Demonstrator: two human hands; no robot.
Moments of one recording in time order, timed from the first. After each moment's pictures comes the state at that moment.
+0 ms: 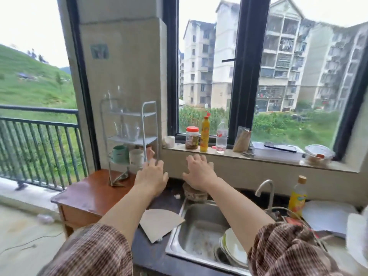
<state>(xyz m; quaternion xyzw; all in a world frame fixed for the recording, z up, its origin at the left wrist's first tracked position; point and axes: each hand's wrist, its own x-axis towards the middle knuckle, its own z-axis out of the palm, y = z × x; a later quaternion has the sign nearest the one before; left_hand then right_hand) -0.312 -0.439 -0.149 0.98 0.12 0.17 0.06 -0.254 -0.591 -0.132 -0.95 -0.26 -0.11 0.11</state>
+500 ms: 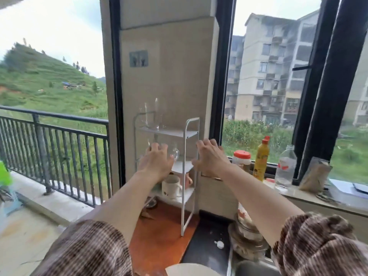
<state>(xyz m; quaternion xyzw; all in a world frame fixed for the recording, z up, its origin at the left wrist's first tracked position) -0.162 -0.209 -0.077 0.94 0.17 0.27 0.10 -0.096 -0.371 -0.046 -0.91 -0.35 -0.19 0.10</state>
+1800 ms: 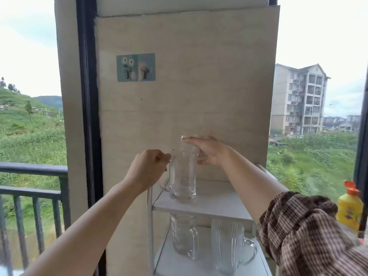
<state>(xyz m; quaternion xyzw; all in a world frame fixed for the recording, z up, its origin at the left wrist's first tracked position) 0.109 0.130 0.022 0.88 -0.01 0.33 0.34 0.204 -0.035 0.064 -0.77 -0.14 0.03 0.62</state>
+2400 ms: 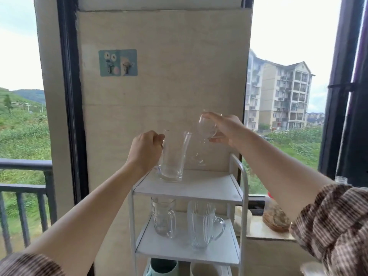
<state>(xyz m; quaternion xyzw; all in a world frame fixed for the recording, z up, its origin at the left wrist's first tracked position) 0.082 0.075 0.041 0.84 -0.03 0.38 0.38 0.152 -0.129 0.096 -0.72 -0.09 -0.12 0.68</state>
